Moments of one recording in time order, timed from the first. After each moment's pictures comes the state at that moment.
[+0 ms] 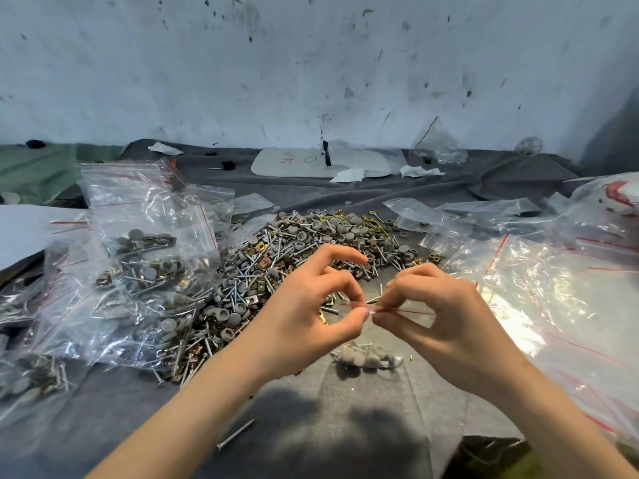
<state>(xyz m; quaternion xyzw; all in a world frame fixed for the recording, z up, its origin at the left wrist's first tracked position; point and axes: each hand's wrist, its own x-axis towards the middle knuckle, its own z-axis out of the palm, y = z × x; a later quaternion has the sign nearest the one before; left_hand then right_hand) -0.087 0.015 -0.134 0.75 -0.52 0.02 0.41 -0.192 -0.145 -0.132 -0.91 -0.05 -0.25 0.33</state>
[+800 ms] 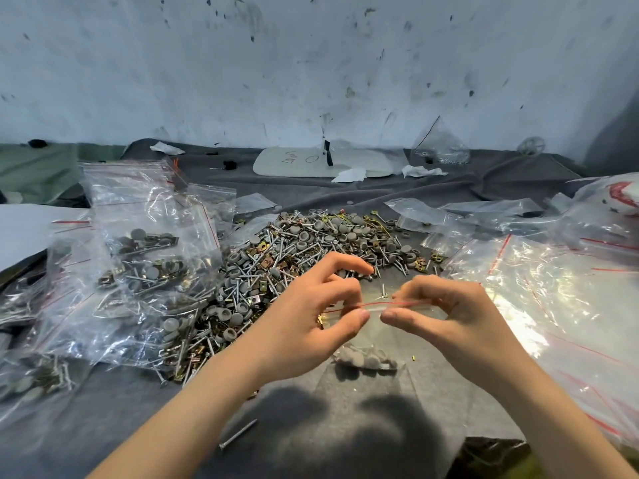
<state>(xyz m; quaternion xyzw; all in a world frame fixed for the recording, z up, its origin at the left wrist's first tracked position) -0.079 0.018 -0.144 0.74 -0.55 0.00 0.39 -0.189 -0.156 -0.144 -0.85 -0.01 -0.24 0.46</state>
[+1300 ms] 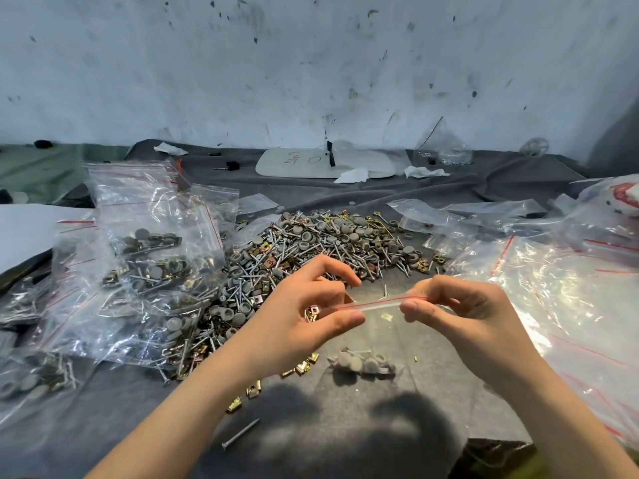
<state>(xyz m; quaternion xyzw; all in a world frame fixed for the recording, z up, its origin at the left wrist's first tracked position) -0.078 0.025 -0.143 0.72 -0.50 -0.07 0.48 -0.192 -0.165 -0.152 -0.81 0.01 -0.25 0.53</state>
